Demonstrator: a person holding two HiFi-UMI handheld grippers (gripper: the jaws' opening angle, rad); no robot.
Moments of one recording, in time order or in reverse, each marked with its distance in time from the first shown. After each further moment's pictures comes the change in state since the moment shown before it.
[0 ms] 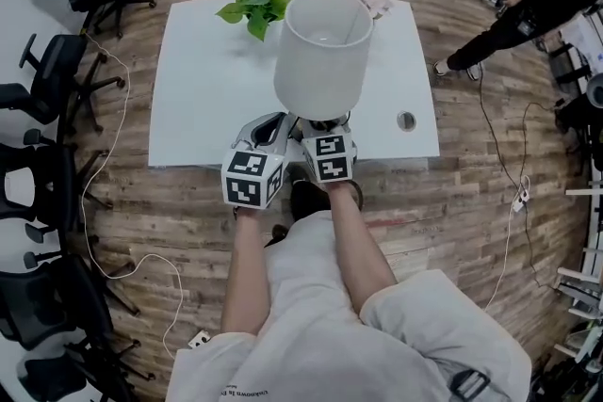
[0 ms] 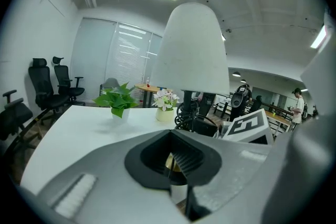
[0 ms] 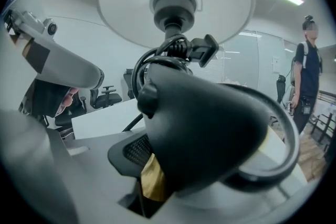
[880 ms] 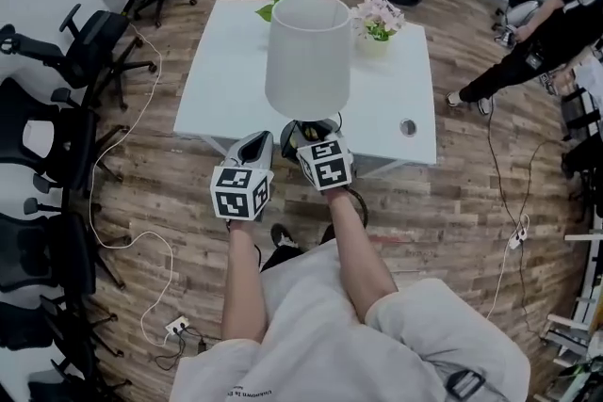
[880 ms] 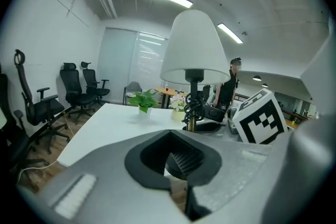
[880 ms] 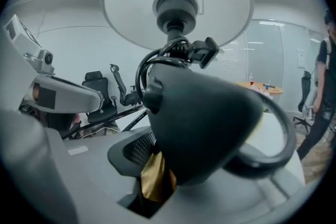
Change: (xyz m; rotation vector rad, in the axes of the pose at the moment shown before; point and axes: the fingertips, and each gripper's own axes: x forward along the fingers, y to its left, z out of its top) left arm -0.118 -0.023 -0.022 -0.092 -0.037 0.222; right arm -0.088 0.077 0.021 -0.045 0.074 0.250
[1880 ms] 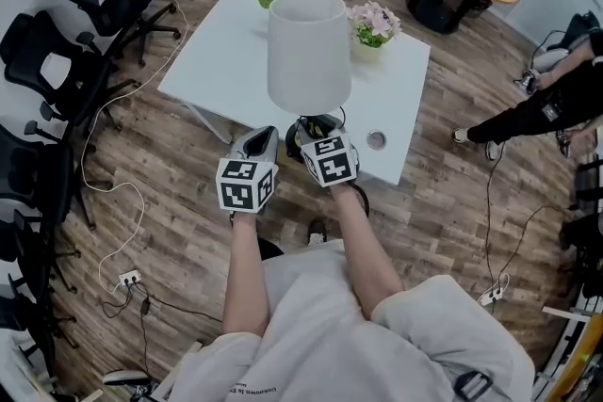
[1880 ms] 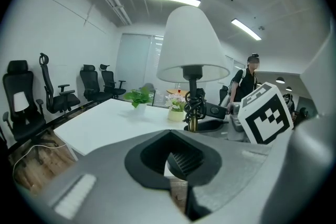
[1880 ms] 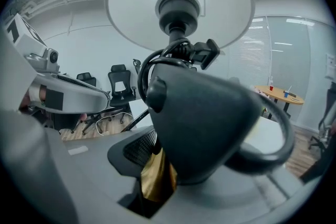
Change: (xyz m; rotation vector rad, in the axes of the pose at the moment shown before) left arm 0.053 -0.132 -0.014 -0.093 -0.046 0.227; right arm -0.067 -0.100 -0.040 -0.179 0.043 0.232
